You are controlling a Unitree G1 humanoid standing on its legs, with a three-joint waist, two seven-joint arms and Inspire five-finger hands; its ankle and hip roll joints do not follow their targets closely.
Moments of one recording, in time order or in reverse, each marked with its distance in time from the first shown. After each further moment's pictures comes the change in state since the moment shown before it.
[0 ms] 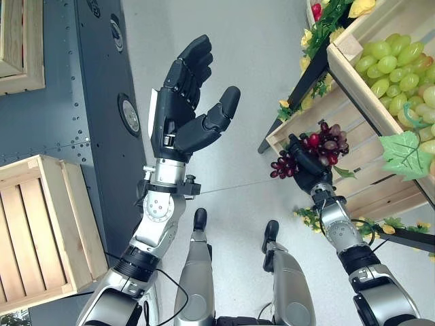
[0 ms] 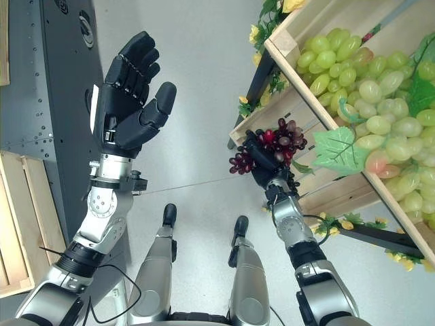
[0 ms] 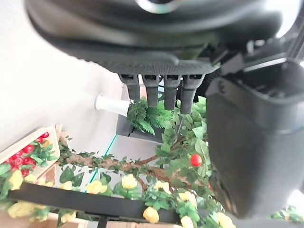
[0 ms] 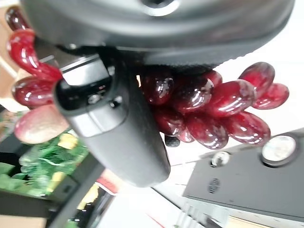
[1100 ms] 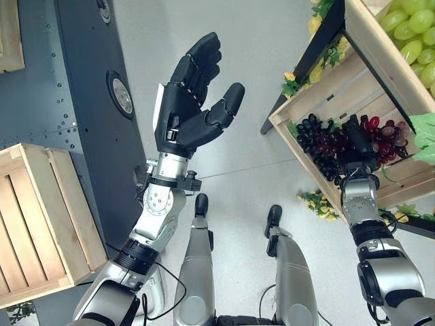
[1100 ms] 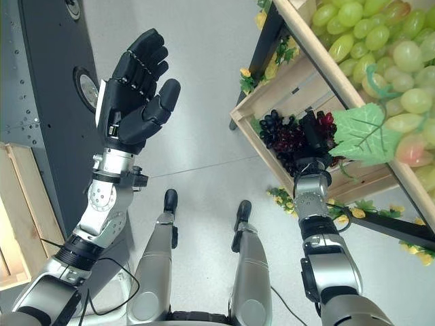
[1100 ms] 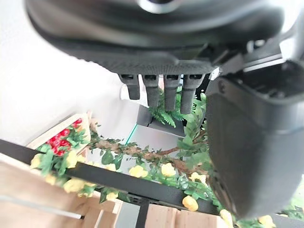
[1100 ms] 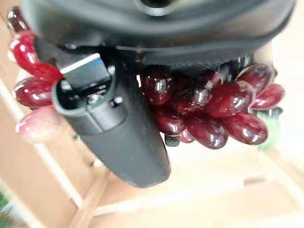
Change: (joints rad) left arm -0.050 0.035 -0.042 0.044 -0.098 0.001 -0.049; right arm -0.201 -0.050 -0.133 0.236 0.027 -0.106 -0.410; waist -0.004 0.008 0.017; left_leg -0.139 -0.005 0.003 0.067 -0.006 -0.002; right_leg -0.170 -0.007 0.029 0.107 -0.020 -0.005
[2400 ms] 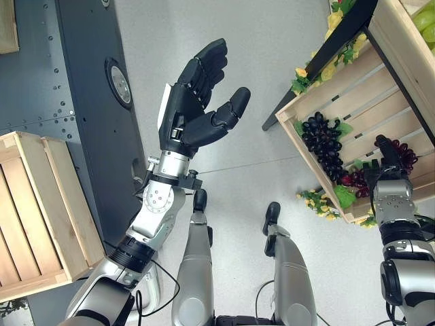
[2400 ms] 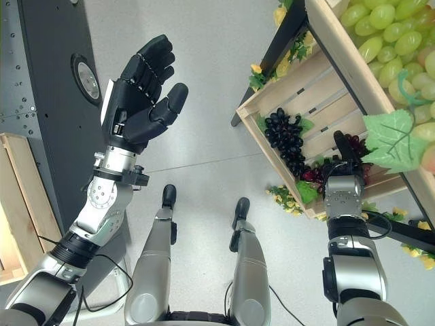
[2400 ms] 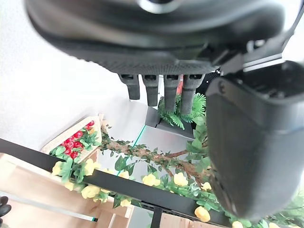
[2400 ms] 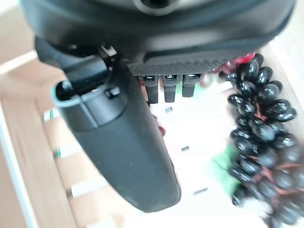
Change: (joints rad) left arm -0.022 0.047 -0.035 -0.001 0.001 0.044 0.018; right arm 0.066 -0.143 -0.104 -0.096 0.038 0.172 -0.320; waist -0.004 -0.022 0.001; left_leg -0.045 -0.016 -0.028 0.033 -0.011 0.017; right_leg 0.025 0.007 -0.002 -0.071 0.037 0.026
